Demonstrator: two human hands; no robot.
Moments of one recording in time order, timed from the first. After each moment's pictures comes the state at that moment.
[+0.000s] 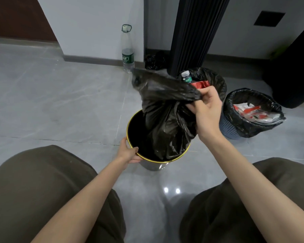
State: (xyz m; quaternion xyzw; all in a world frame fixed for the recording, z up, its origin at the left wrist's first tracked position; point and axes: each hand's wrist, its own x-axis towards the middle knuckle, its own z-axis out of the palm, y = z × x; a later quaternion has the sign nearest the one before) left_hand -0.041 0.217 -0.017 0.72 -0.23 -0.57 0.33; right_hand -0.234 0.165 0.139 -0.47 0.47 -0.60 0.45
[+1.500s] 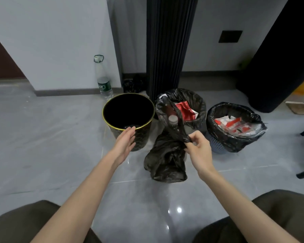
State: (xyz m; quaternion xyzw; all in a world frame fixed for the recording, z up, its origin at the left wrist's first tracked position) left_hand -0.072 0.068 0.035 0.54 -0.27 -0.66 0.45; right_hand -0.293 0.131 0.069 -0.46 0.63 -0.50 0.38
